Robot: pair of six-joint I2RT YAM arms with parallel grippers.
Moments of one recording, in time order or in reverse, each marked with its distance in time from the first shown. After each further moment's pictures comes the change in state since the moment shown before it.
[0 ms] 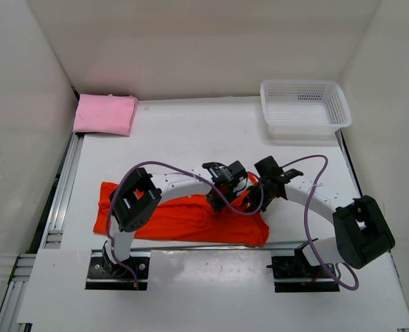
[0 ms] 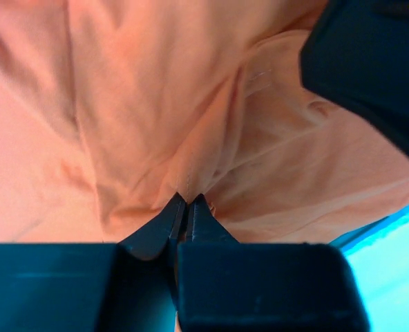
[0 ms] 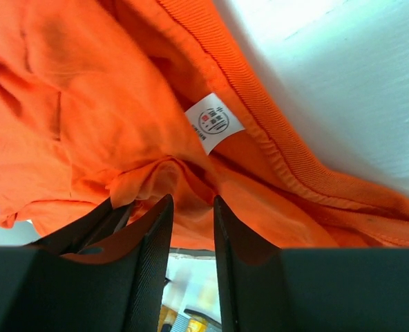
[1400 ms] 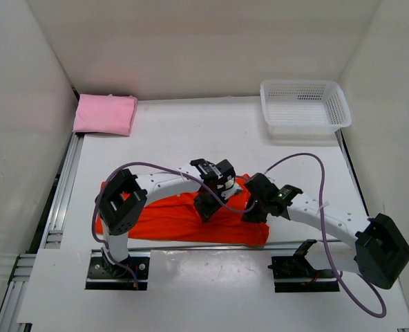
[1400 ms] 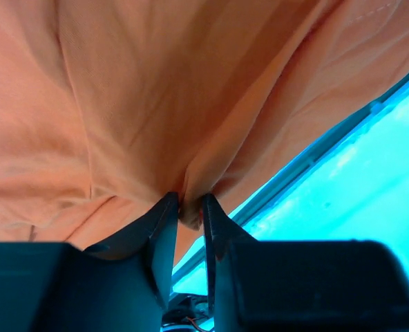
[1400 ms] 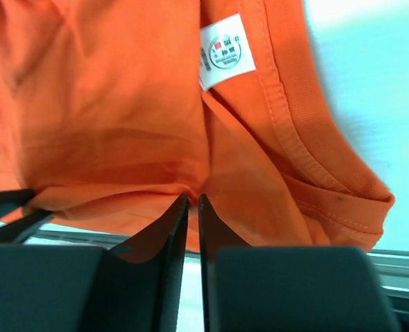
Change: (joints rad) left arm 0.049 -0.111 -0.064 -0.166 0.151 0.026; right arm 0.262 -0.177 -0.074 -0.018 0.226 -0.148
